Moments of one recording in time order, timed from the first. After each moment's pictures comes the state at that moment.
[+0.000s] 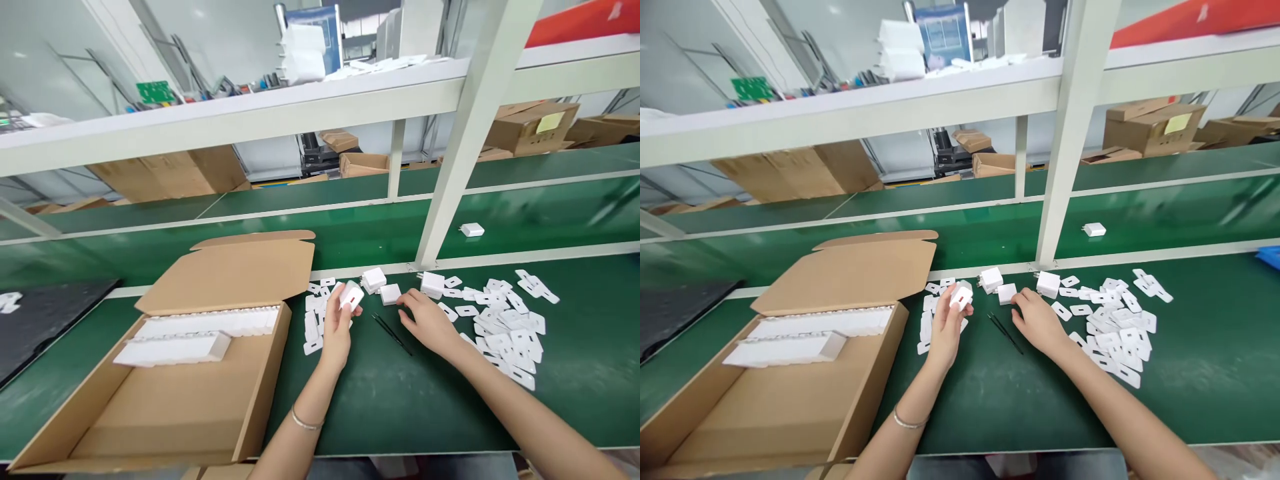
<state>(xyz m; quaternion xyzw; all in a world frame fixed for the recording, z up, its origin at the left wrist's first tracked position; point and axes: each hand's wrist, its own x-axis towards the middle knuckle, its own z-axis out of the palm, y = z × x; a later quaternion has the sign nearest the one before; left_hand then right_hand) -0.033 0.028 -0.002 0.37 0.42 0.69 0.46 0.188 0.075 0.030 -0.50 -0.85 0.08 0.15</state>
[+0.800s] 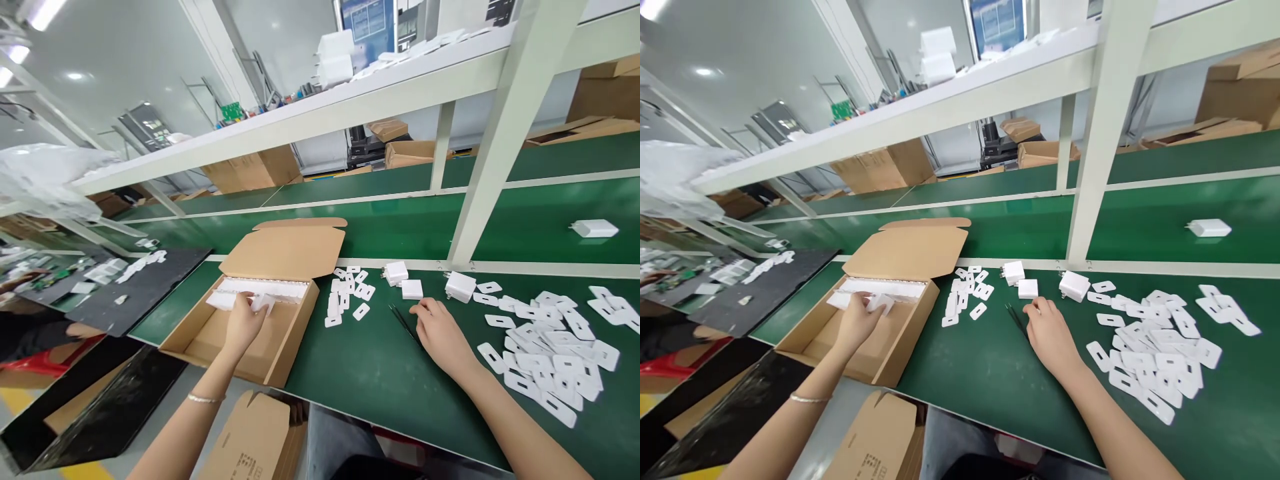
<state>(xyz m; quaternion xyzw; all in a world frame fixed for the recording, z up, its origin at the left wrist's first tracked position) -0.276 -0.072 0.027 0.43 0.86 0.26 -0.05 0.189 0.062 0.001 -0.42 -0.88 0.08 0.21</state>
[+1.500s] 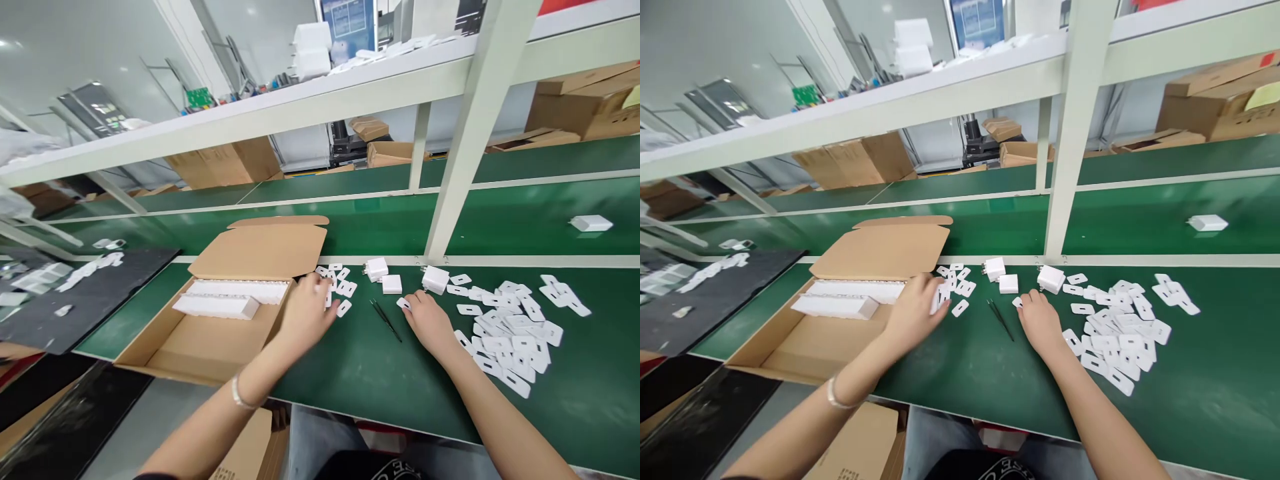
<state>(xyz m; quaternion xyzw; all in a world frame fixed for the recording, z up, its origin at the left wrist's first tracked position) -0.086 -0.007 0.061 0.71 0.66 0.22 -0.10 0.199 0.074 0.002 -0.52 -0.85 0.05 0.10</state>
